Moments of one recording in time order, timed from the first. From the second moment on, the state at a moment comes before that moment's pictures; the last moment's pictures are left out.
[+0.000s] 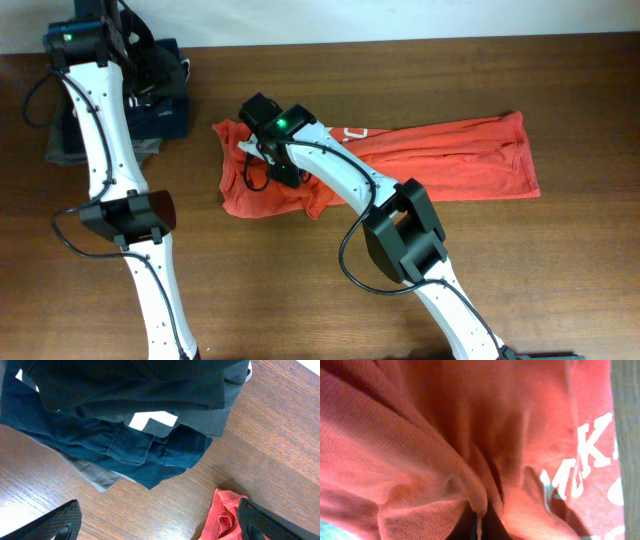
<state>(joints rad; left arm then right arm) 0.16 2.66 3.13 -1.69 -0.08 -0.37 0.70 2.51 2.27 -1.15 0.15 -0.42</state>
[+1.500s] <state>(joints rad) 0.09 2.66 3.13 -1.69 0.06 -0.23 0.50 2.45 2.56 -1.44 0.38 0.13</state>
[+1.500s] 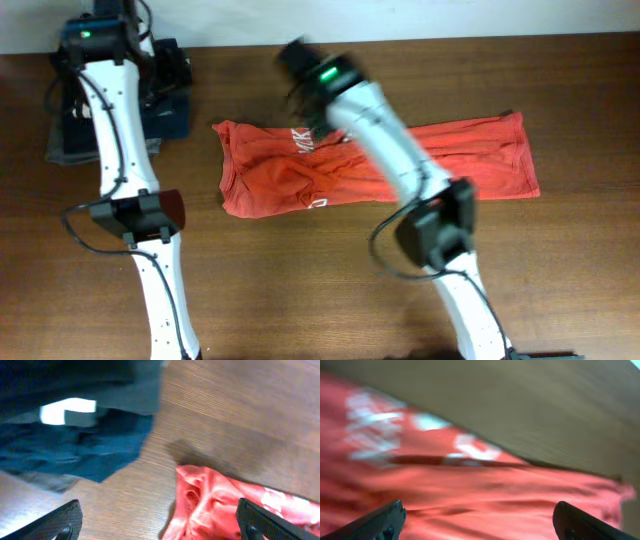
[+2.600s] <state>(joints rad) -0.02 2.66 3.13 -1.69 0.08 -0.18 -0.58 2.41 2.15 -1.32 -0.43 -0.45</state>
